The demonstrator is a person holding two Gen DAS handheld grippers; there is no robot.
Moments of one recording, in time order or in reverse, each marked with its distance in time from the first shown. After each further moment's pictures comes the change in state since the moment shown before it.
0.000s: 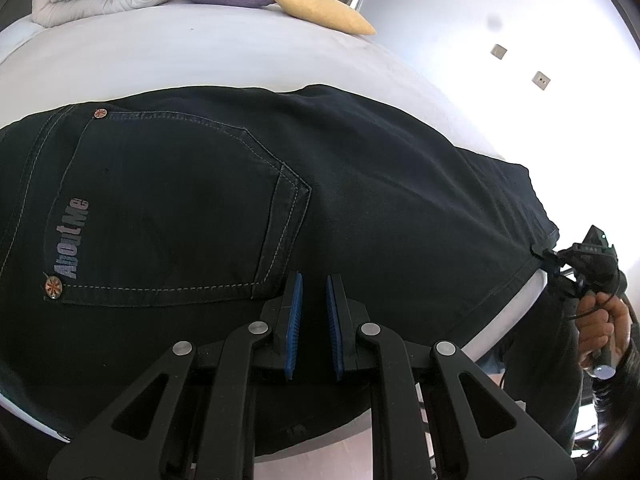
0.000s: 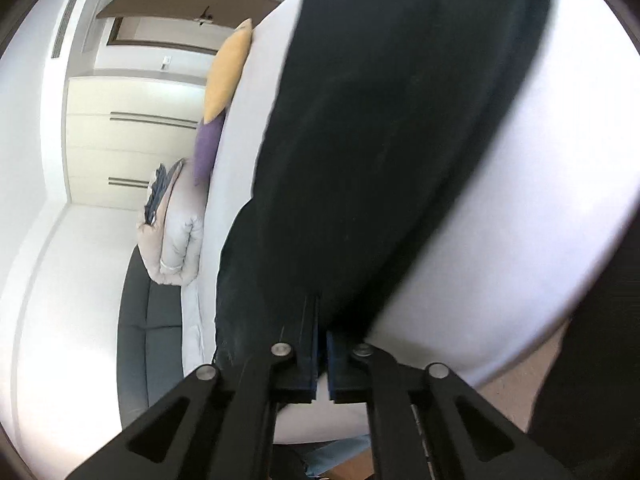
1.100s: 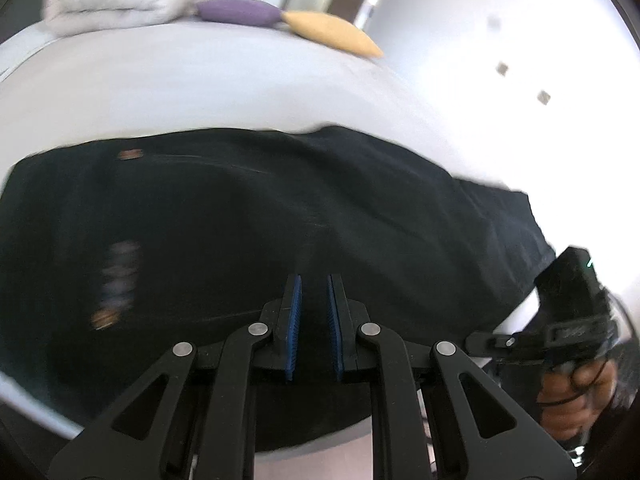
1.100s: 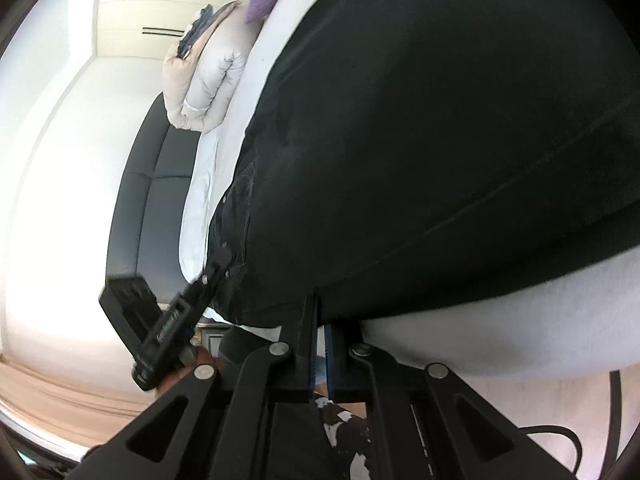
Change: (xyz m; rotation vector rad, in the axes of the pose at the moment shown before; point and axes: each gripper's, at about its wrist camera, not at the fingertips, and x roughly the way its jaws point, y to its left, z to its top) left arm -0.016 0.002 0.021 0.016 -0.028 0.026; right arm 0.122 0.084 -0.114 -0.279 0.446 0.055
